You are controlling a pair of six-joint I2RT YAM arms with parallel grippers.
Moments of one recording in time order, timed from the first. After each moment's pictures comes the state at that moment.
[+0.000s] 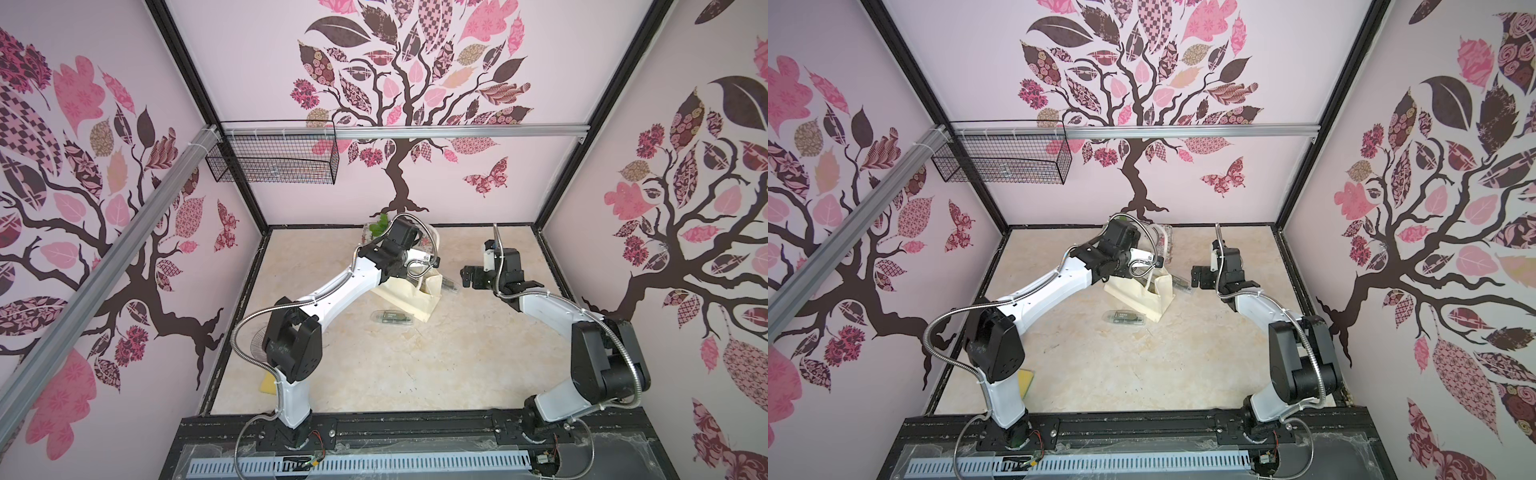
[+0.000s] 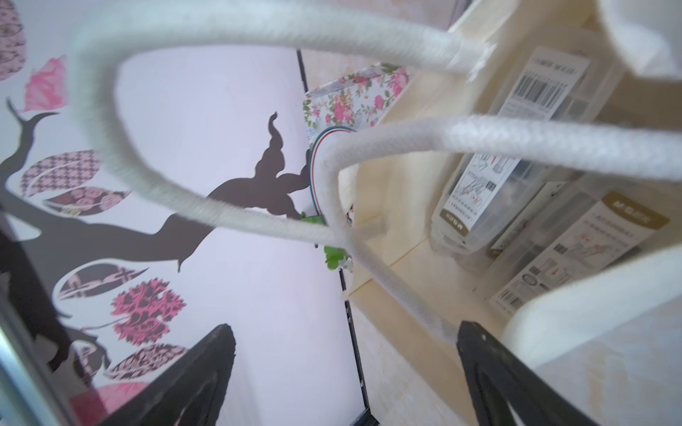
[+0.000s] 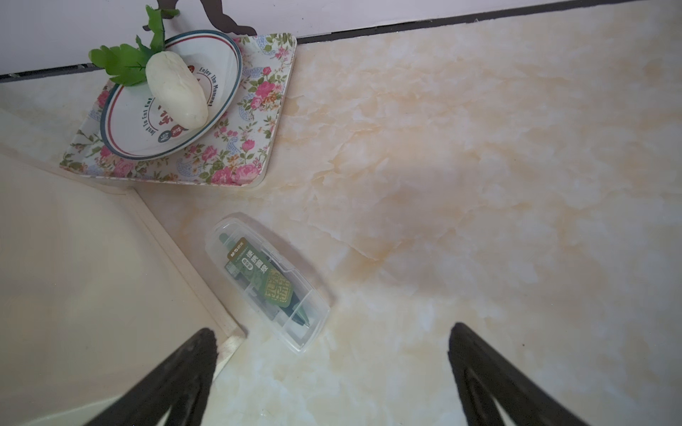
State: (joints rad) left arm -0.65 1.84 1.66 -0.51 -0.32 1.32; right arm 0.16 1.55 0.90 -0.01 -0.08 0.15
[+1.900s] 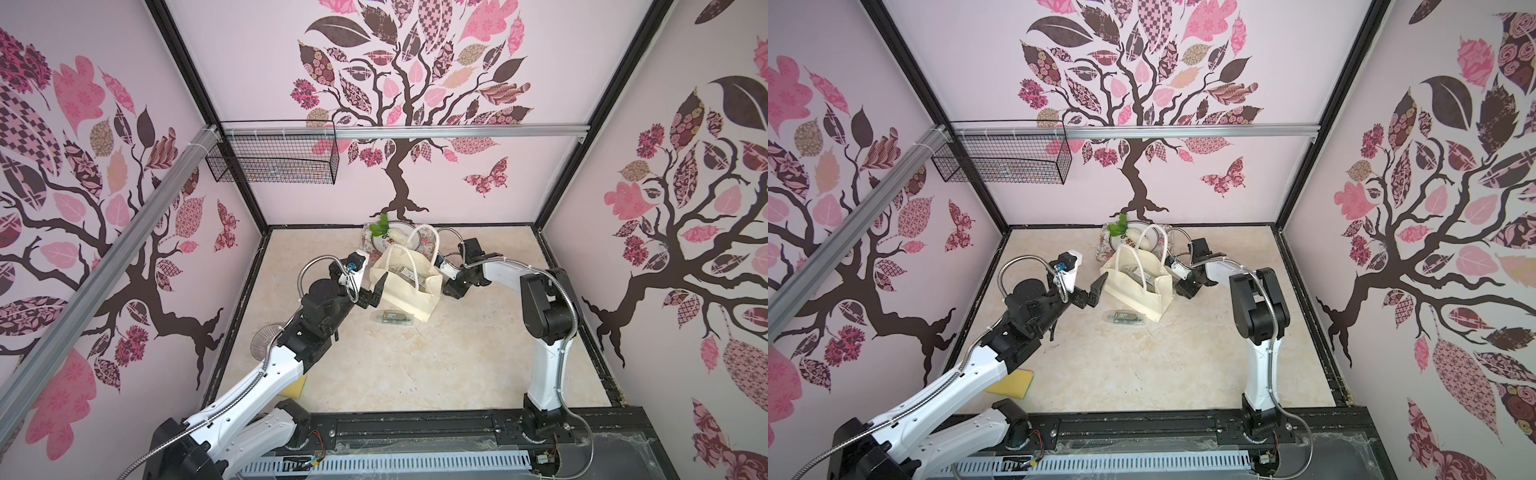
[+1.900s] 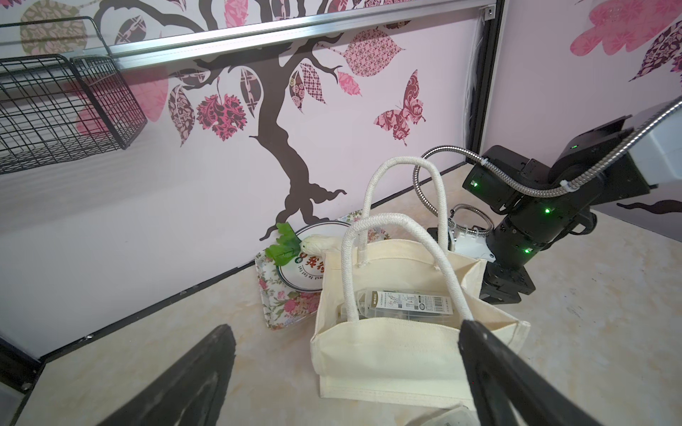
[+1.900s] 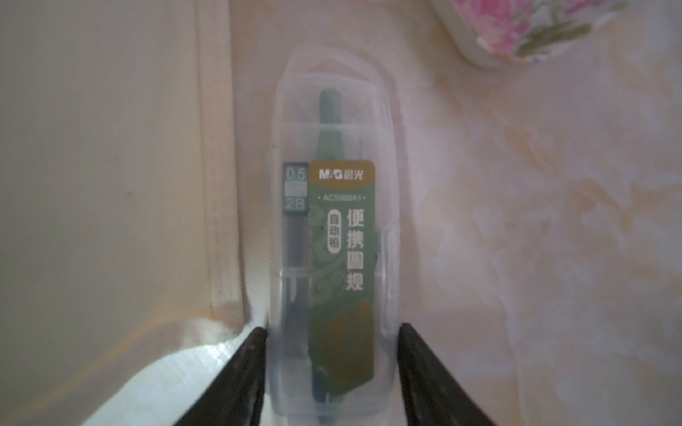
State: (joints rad) left arm -0.59 0.99 0.72 0.18 -0.11 0.13; right arm 0.24 2.07 1.40 -0.51 -0.24 -0.64
